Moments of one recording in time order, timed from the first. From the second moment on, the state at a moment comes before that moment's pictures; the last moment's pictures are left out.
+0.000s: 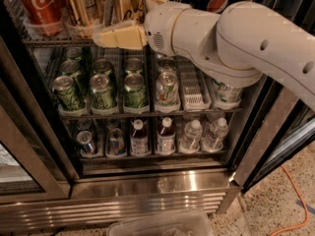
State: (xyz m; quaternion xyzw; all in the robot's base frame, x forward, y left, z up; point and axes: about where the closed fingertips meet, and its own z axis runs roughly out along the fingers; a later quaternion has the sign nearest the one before) arm 0.609 0.050 1.055 -0.36 0.62 0.23 0.66
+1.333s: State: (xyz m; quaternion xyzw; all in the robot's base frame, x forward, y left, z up) arm 0.622 0.055 1.078 -0.36 0.60 0.22 0.68
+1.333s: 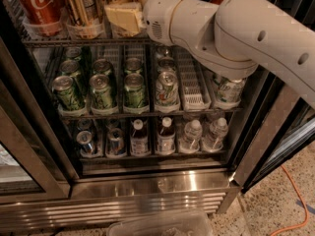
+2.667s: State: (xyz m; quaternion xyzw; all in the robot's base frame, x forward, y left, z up) arm 0.614 0.052 1.098 -0.35 0.57 0.21 0.71
